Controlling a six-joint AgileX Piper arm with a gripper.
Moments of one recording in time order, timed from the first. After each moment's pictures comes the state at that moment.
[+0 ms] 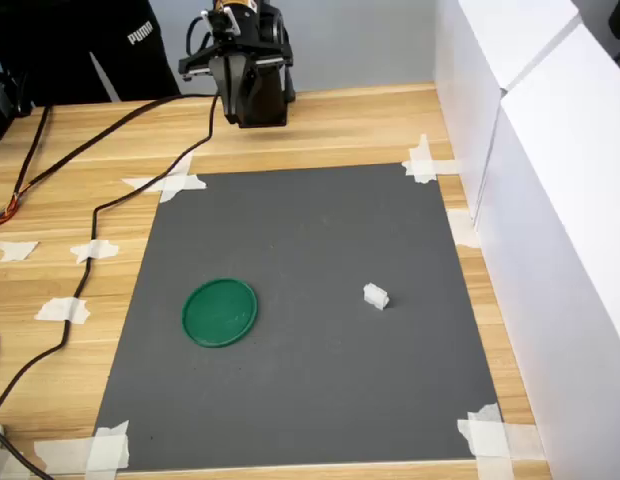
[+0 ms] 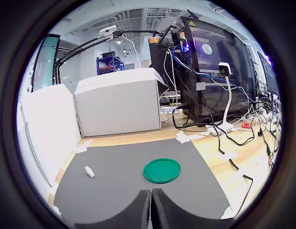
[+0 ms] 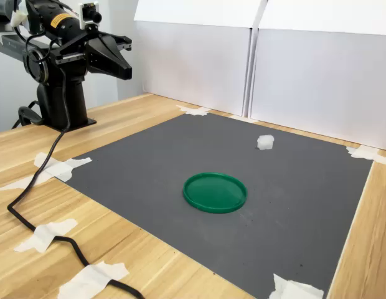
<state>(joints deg) 0.6 6.3 -1.9 2.6 8.6 2.7</state>
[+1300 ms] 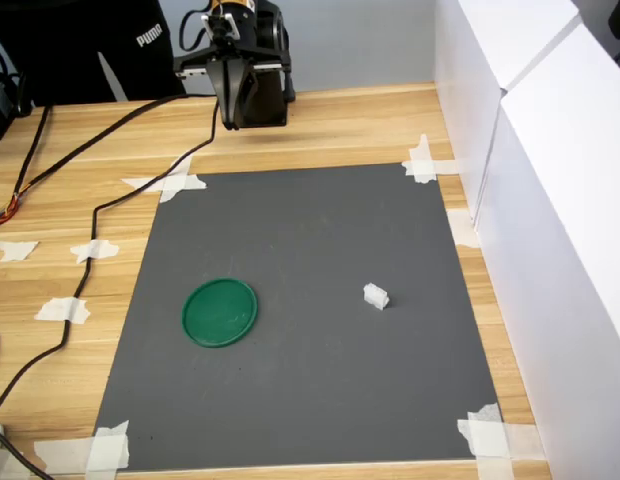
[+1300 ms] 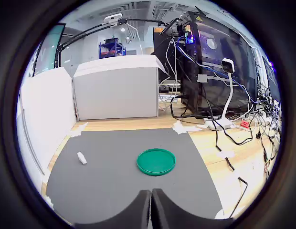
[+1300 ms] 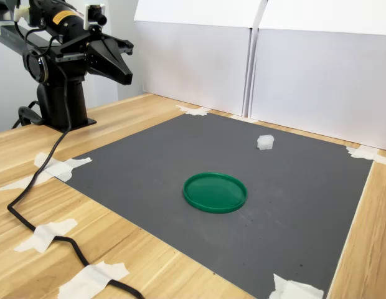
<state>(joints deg) 0.6 17.6 -7.6 -2.6 10.3 2.4</state>
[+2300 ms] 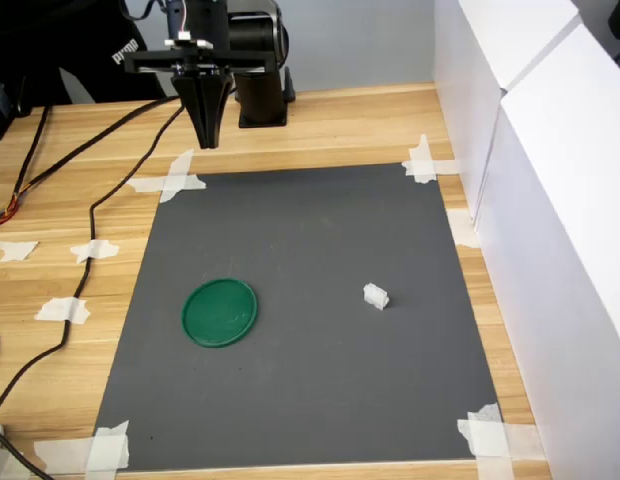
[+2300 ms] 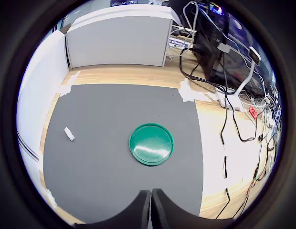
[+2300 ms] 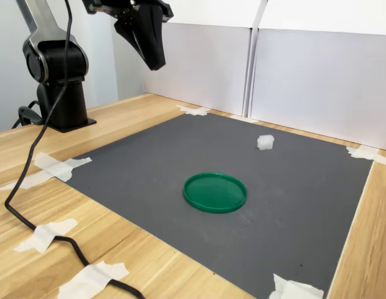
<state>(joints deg) 0.6 62.4 -49.7 -3.4 40.9 -6.1</state>
